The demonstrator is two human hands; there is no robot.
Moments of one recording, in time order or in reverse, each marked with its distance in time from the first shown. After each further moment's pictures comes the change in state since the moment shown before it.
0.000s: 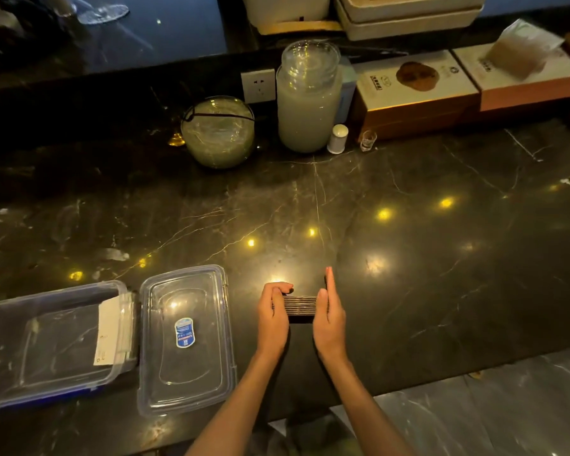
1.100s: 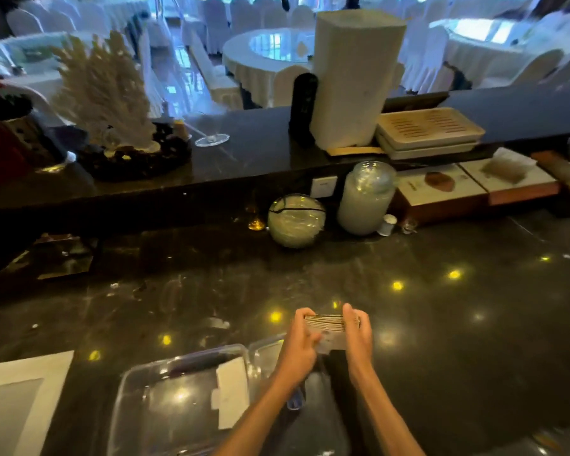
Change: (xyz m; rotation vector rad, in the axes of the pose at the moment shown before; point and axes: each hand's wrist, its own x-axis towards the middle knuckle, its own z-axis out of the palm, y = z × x) left_hand 0.053 0.121 -0.195 0.174 -0.411 0.088; right_hand -0.024 -0.181 0.141 0.302 0.192 0.216
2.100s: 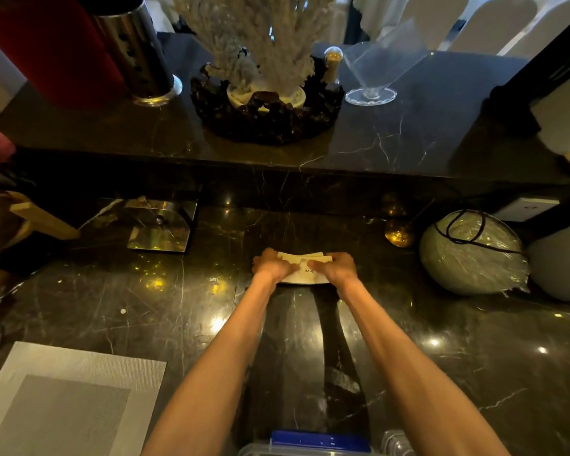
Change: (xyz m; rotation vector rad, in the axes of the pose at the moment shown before) left_hand 0.249 -0.144 -0.383 0.200 0.290 -0.746; right_hand 0.144 0.043 0.441 -0.643 -0.425 0.217
